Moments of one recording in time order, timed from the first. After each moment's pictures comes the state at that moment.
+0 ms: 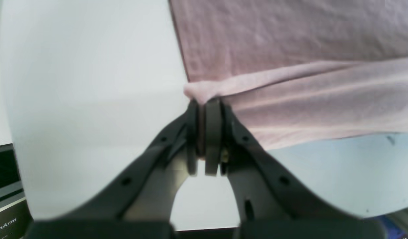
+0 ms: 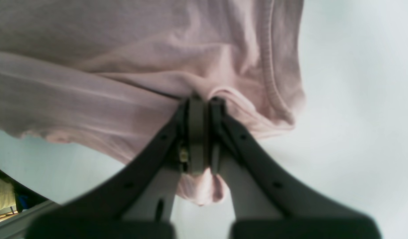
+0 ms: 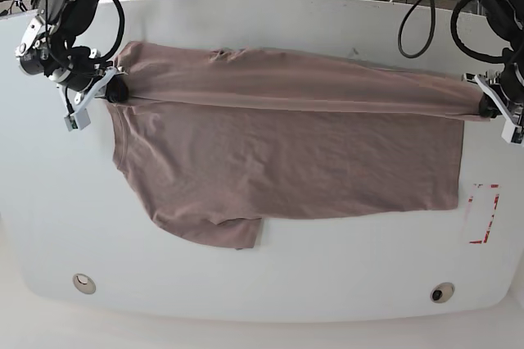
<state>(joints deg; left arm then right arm) 3.4 -18.5 -43.6 108.6 -32.6 -41.8 82.6 -5.9 12.1 39.8 94.3 43.2 40.4 -80.3</state>
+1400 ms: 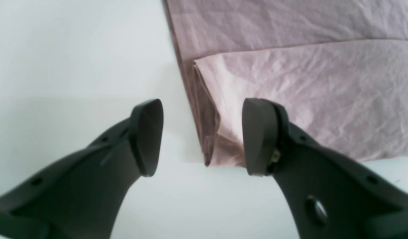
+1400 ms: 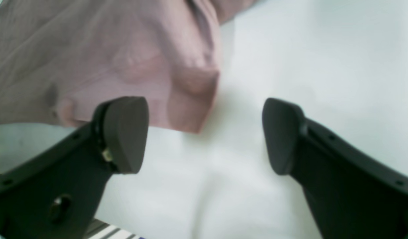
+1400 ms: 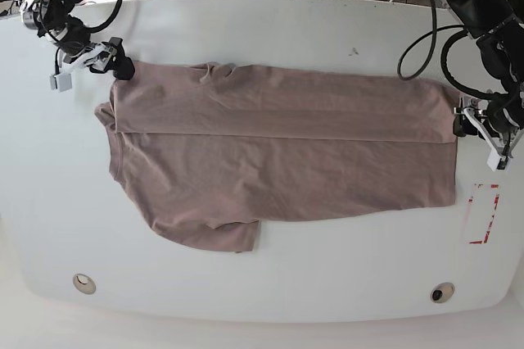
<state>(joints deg) -8.4 -19.2 -36.5 86.7 -23.6 -41.8 76.3 -11.2 10.8 50.0 84.5 50.7 40.4 -74.4</state>
